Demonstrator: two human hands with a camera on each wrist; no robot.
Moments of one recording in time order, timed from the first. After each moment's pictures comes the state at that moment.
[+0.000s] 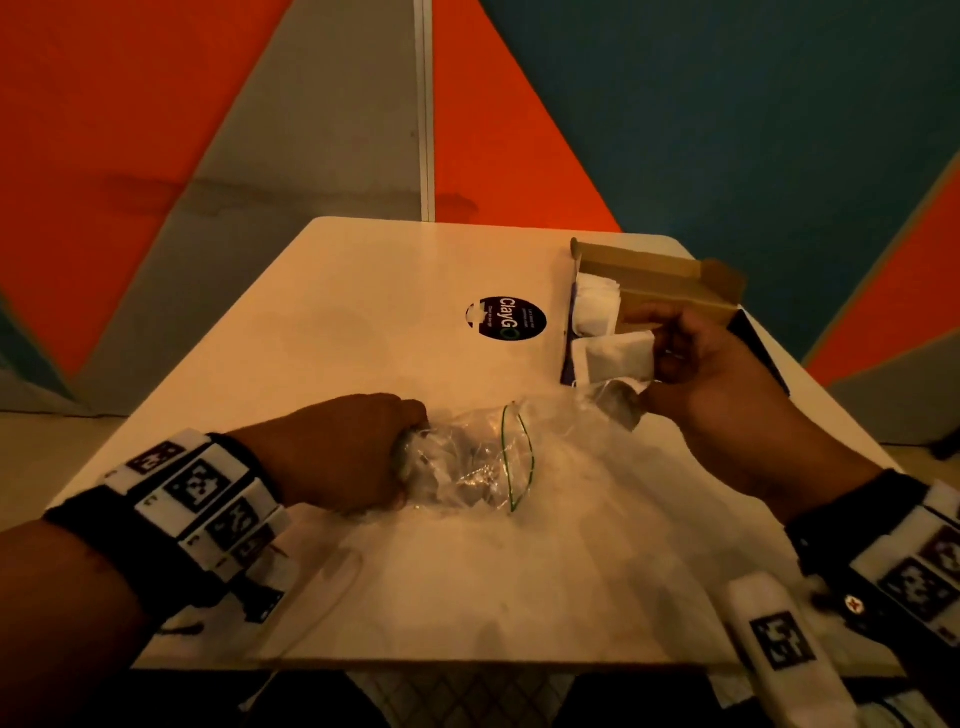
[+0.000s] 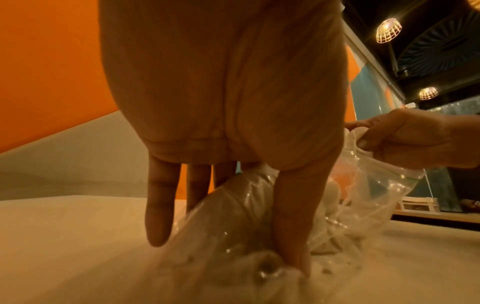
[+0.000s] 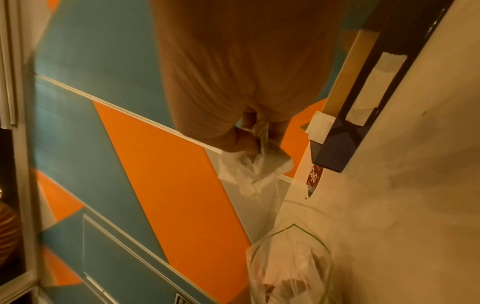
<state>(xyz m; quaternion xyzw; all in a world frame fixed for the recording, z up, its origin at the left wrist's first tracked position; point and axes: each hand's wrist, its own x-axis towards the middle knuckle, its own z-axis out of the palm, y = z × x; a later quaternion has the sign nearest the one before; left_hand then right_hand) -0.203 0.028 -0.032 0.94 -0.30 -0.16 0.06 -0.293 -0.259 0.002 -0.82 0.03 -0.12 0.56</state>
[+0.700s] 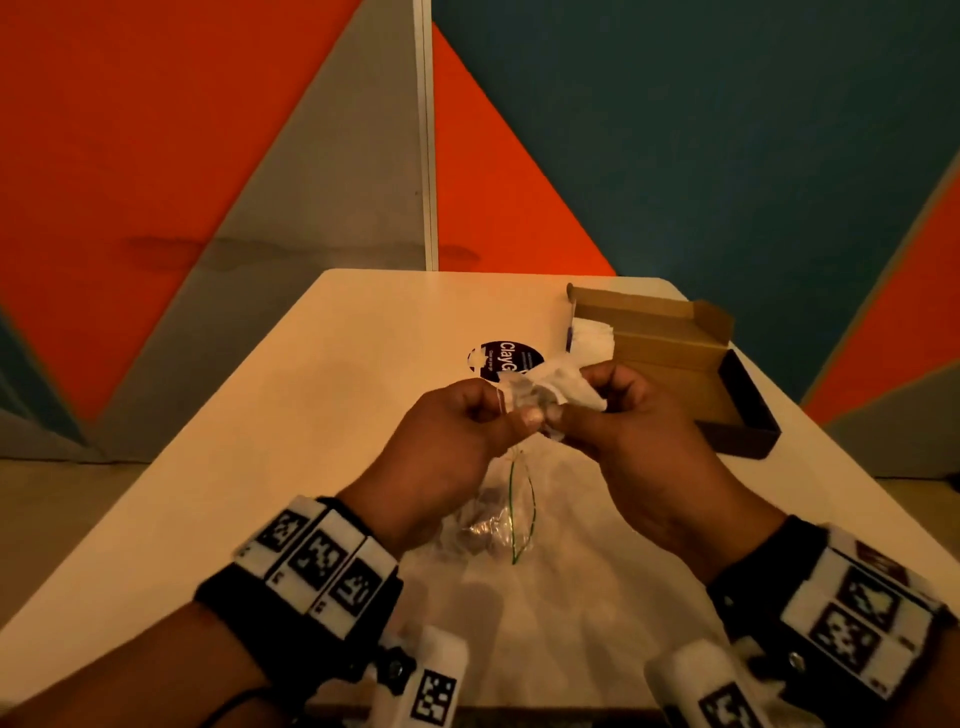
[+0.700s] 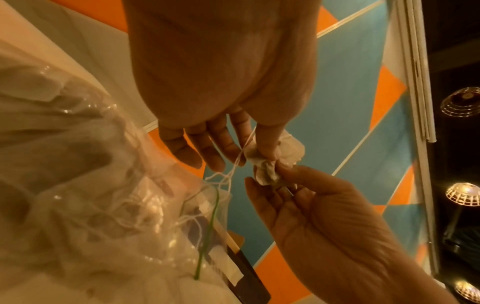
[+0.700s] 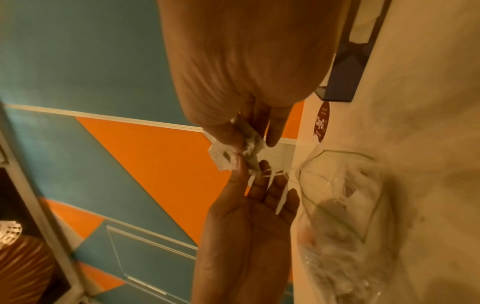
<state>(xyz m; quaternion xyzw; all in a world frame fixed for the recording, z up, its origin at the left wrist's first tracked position) -0.250 -0.051 0.002 0.76 -0.15 -0.09 0.63 -0.283 -0.210 -0.003 -0.67 0.03 -0.15 0.73</state>
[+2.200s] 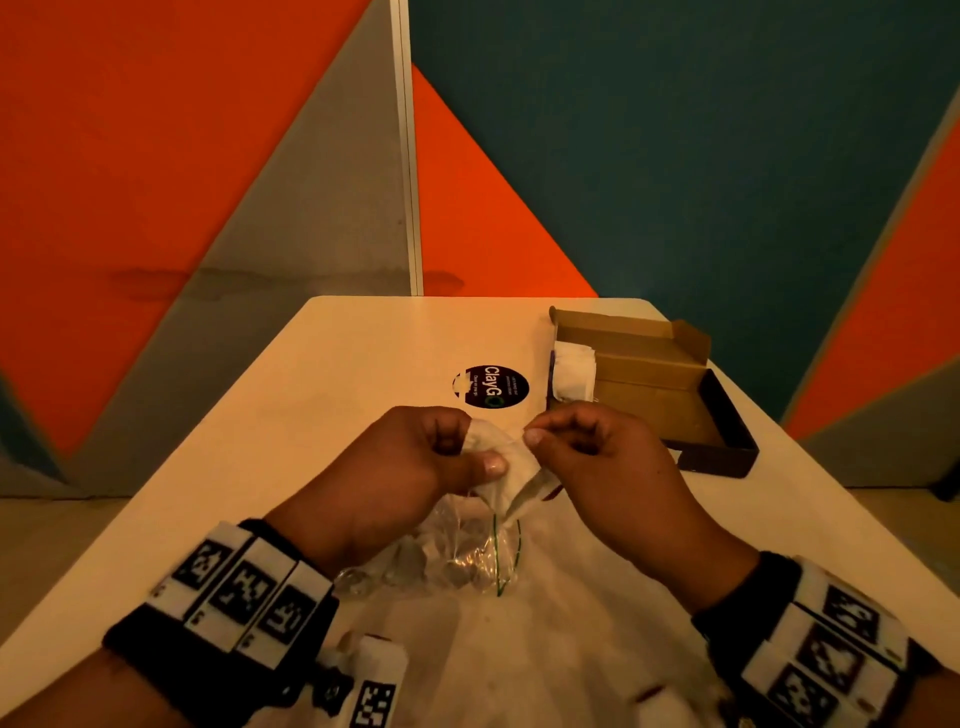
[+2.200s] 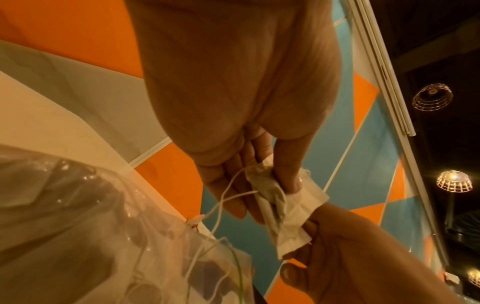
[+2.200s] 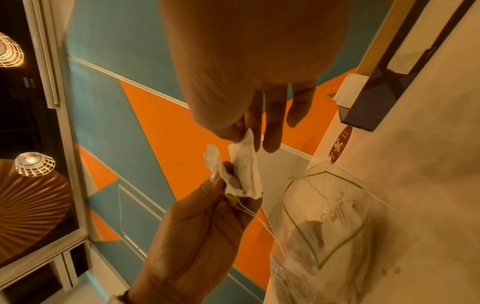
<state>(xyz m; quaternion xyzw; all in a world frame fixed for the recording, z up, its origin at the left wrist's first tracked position) -0.241 -0.025 0.014 0.75 -0.24 -0.16 0.60 -0.293 -0.210 0.000 -0.81 0.04 -0.17 0.56</state>
